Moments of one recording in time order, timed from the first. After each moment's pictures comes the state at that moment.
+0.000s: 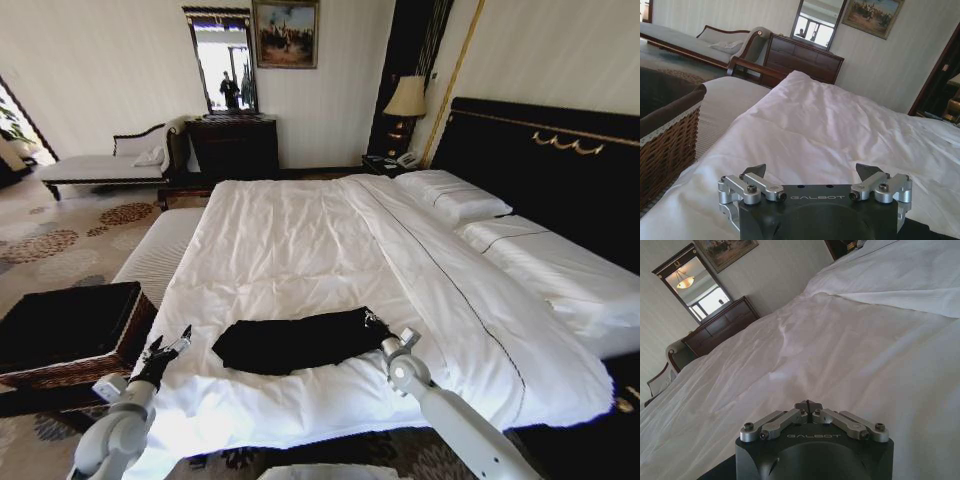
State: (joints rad) left arm 1.63 -1.15 -0.83 -1.92 -0.84 0.11 -0.01; right arm -1.05 0.97 0.03 1.56 1.19 0.16 0.24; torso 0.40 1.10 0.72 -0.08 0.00
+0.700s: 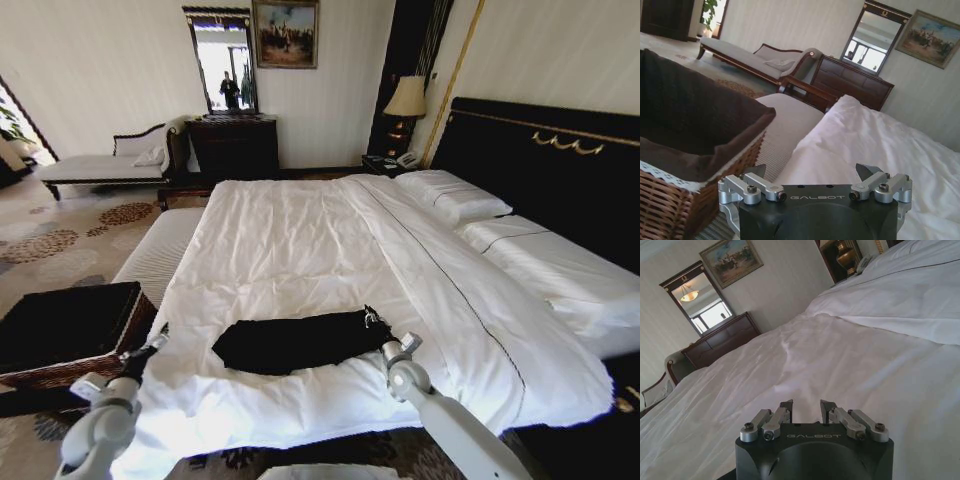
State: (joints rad) left arm 1.53 -1.15 -0.98 -1.77 -0.95 0.14 -0.05; right arm -1.16 0.99 0.09 1.68 1.07 0.21 0.30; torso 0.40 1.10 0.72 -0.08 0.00
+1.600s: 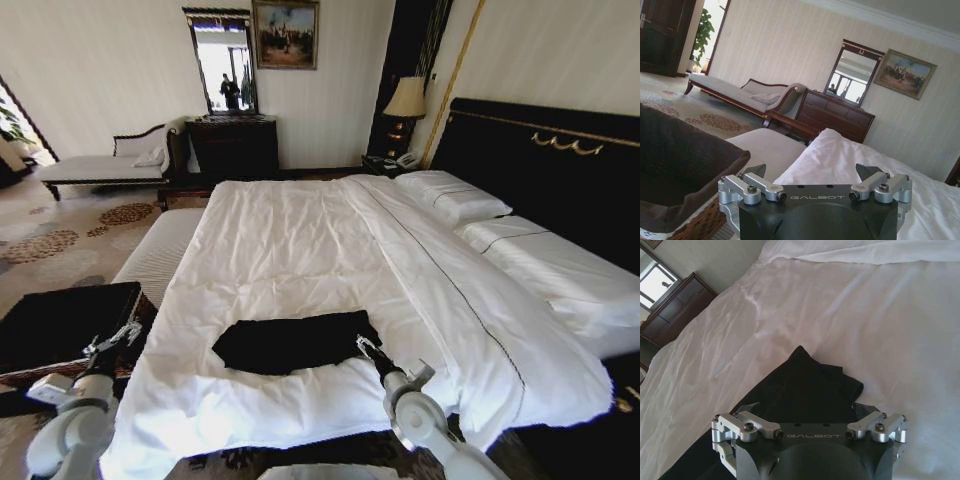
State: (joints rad) left arm 1.59 -1.27 -1.03 -2.01 -0.88 0.12 -0.05; right arm -1.39 0.97 0.15 2.00 1.28 0.08 0.57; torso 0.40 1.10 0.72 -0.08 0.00
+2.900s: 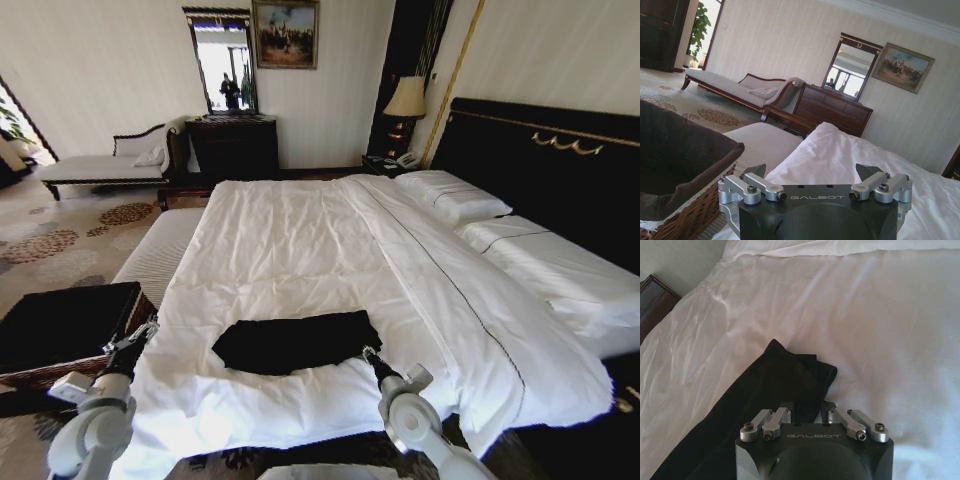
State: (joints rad) left arm 1.59 -1.29 -1.00 -2.02 -0.84 0.13 -0.07; right arm -1.41 1.02 0.14 2.03 1.30 0.10 0.73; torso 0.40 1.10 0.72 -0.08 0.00
